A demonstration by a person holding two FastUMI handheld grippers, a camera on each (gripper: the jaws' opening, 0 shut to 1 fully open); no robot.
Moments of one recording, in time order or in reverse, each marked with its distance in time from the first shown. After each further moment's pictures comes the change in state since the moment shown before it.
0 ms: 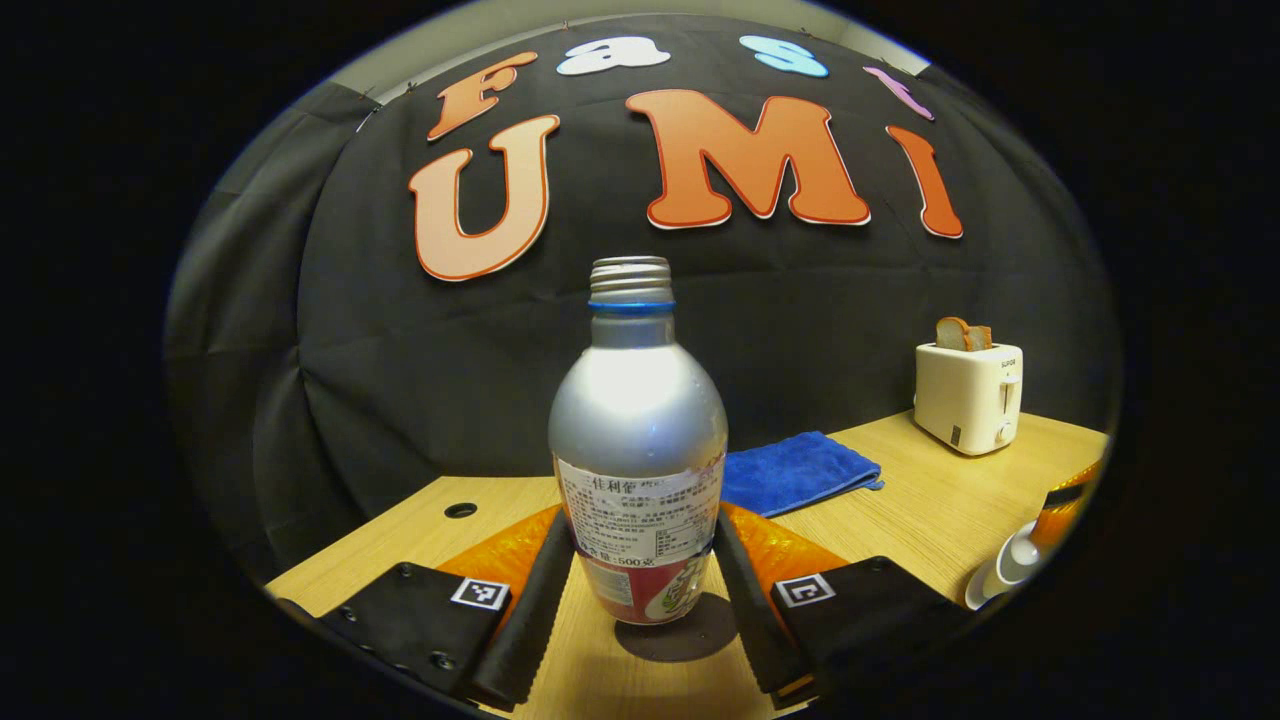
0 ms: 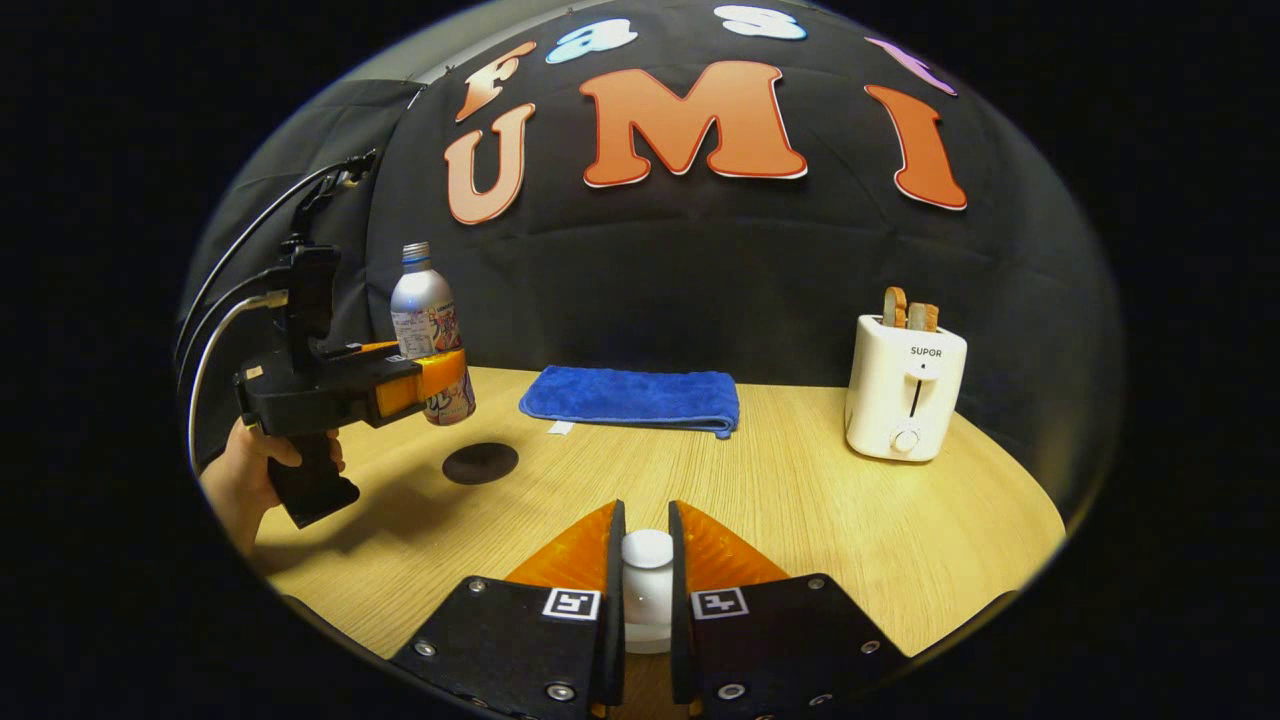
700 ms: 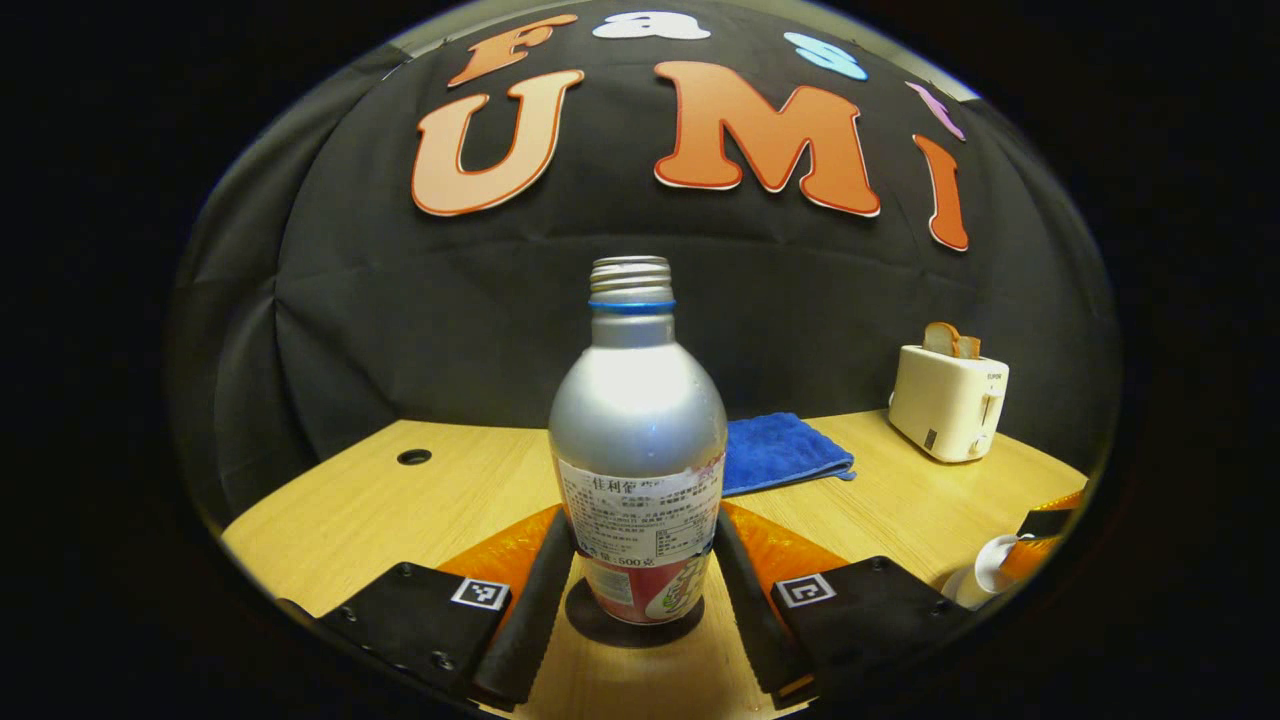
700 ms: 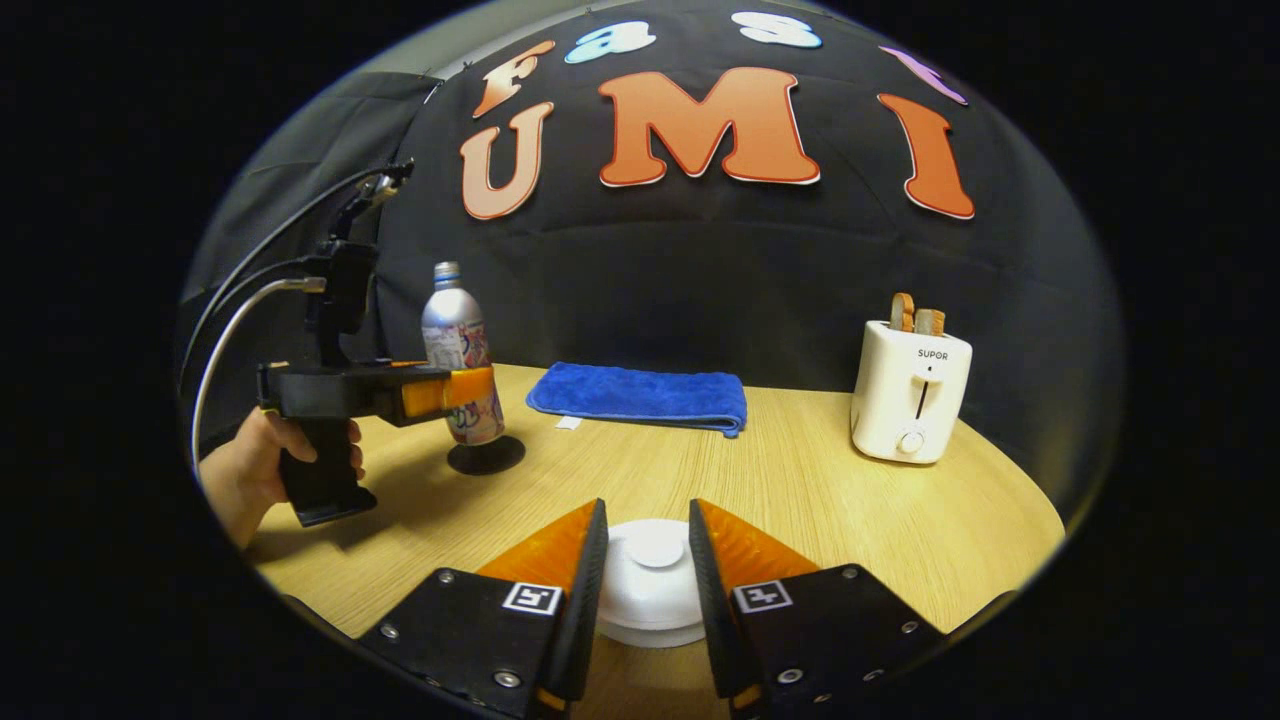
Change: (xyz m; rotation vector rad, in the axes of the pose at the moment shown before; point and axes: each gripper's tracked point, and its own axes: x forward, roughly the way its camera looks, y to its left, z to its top) left arm 0.016 -0.014 -0.040 -0.152 0.109 -0.081; right arm -0.009 0.011 0.005 -0.040 -0.053 0.020
